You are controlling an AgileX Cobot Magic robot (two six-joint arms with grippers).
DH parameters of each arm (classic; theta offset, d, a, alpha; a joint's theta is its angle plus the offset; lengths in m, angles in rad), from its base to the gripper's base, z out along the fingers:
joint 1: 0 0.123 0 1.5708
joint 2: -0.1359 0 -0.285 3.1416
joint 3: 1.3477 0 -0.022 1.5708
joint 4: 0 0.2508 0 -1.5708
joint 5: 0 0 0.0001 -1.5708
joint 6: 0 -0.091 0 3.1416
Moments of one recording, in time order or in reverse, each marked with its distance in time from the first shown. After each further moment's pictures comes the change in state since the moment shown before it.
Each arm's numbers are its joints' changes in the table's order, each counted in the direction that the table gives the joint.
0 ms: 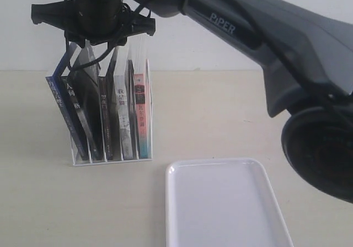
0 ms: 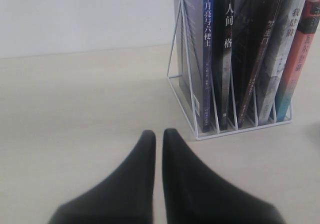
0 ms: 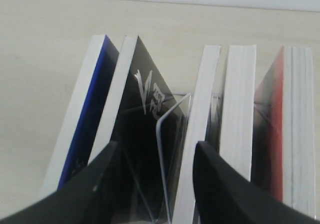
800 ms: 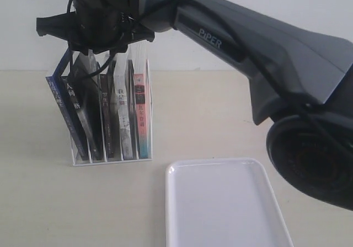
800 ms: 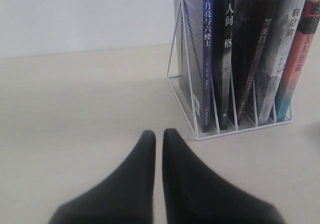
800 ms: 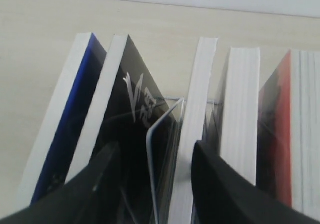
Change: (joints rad) left arm 0.000 0.000 0.000 0.000 0.000 0.000; right arm 0.000 -0.045 -0.008 -0.038 -0.024 -0.001
